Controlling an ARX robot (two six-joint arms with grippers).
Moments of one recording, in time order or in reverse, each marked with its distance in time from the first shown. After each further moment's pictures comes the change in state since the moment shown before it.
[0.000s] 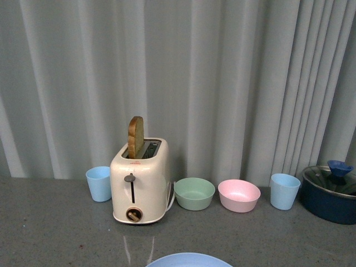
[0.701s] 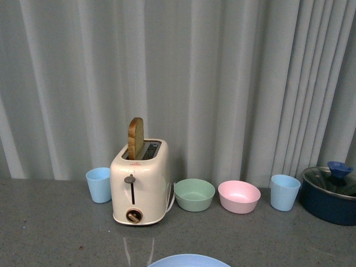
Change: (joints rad) left arm 0.000 -0.001 0.000 0.000 0.000 0.000; right arm -0.001 -0.195 -0.050 -0.144 0.000 -0.002
